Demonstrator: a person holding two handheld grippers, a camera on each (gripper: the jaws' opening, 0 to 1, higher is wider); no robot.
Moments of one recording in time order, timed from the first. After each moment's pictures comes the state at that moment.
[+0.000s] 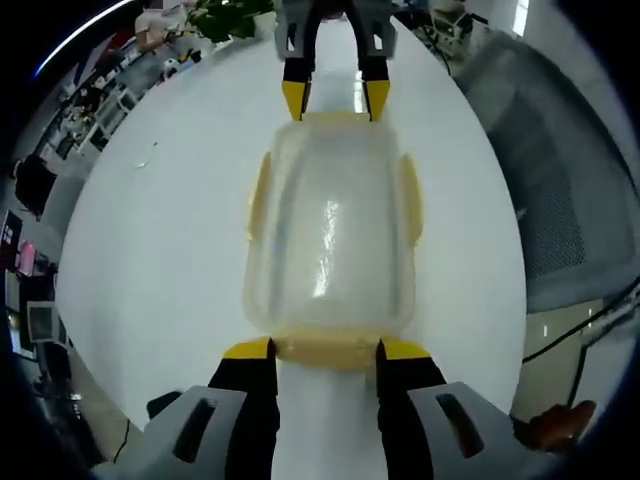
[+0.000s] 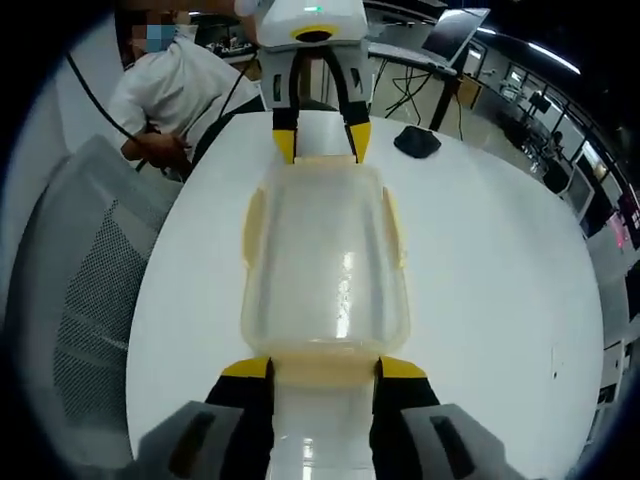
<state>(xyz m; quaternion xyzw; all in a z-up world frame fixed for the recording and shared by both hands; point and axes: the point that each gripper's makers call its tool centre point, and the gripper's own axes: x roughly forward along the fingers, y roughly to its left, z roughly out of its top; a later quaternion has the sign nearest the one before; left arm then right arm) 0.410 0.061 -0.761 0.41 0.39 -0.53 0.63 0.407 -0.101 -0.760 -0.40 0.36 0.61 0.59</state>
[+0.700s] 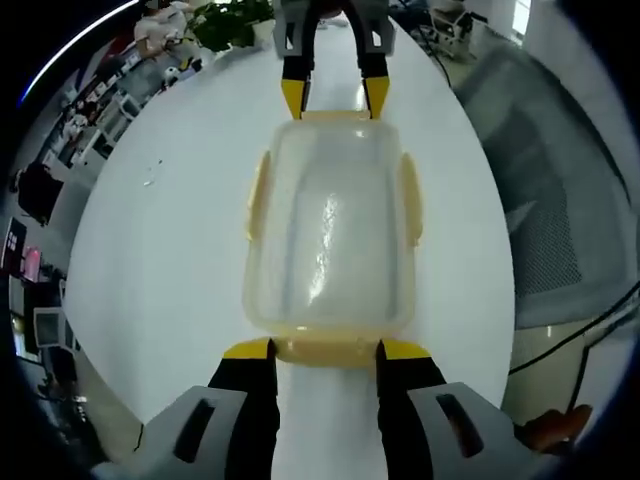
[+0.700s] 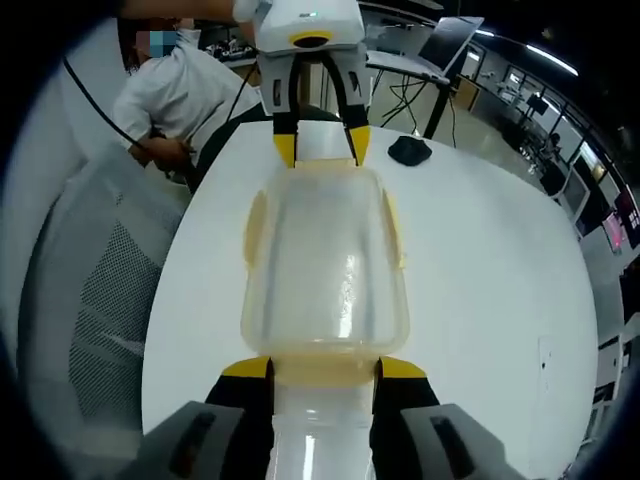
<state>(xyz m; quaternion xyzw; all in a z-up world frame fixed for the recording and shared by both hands) 0.407 0.034 -0.734 0.42 0.38 -0.53 0.64 0.403 -0.128 -0.732 -0.39 0.35 0.61 0.59</state>
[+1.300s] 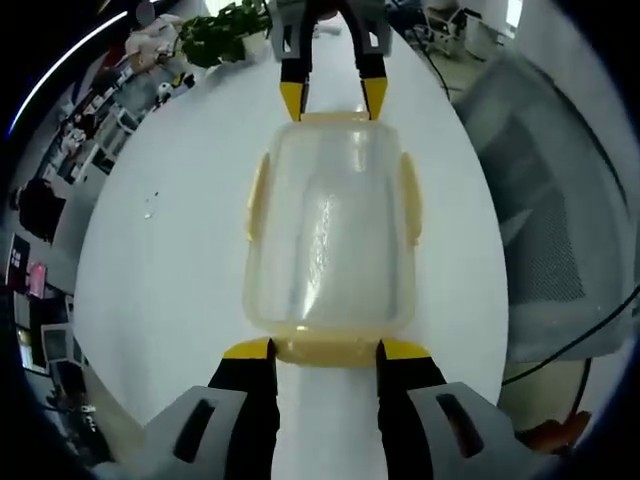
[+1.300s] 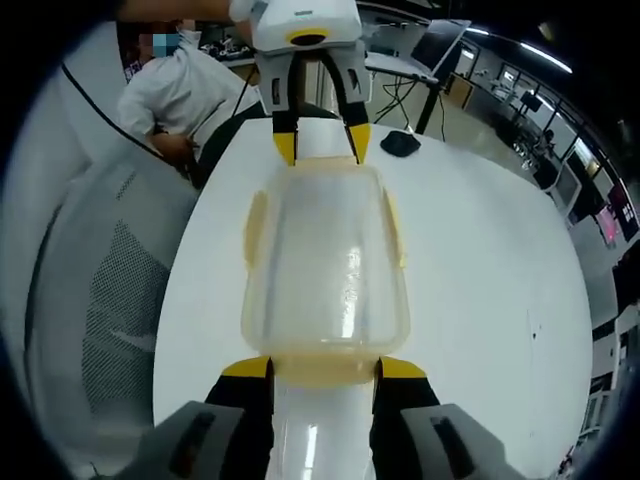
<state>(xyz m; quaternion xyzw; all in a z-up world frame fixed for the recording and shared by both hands) 0.404 -0.016 -0.718 0.43 0.36 -0.53 0.64 0.395 -0.178 -0.717 -0.40 0.36 0.60 0.60</state>
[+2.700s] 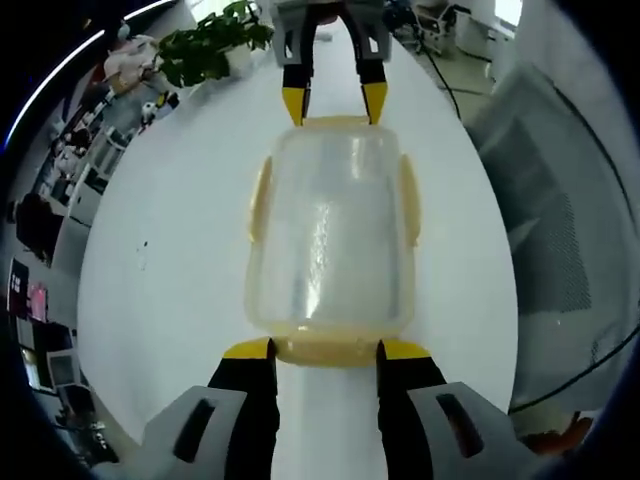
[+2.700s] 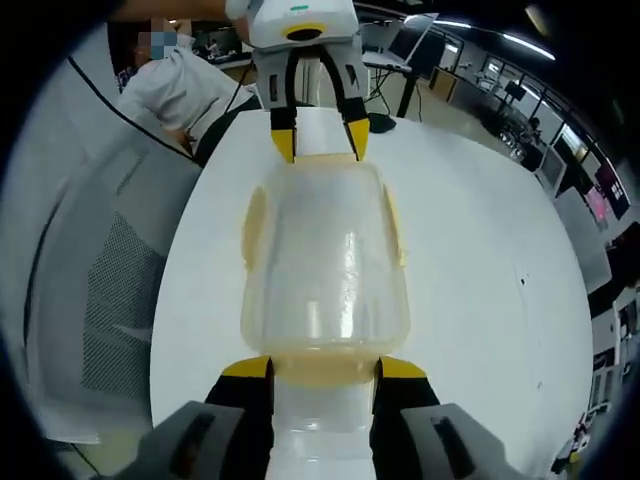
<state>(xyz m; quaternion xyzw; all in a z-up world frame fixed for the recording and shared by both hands) 0.419 -0.098 -0.717 0.44 0.35 -0.54 0.62 0.401 -0.259 -0.720 -0.38 0.37 0.58 0.62</state>
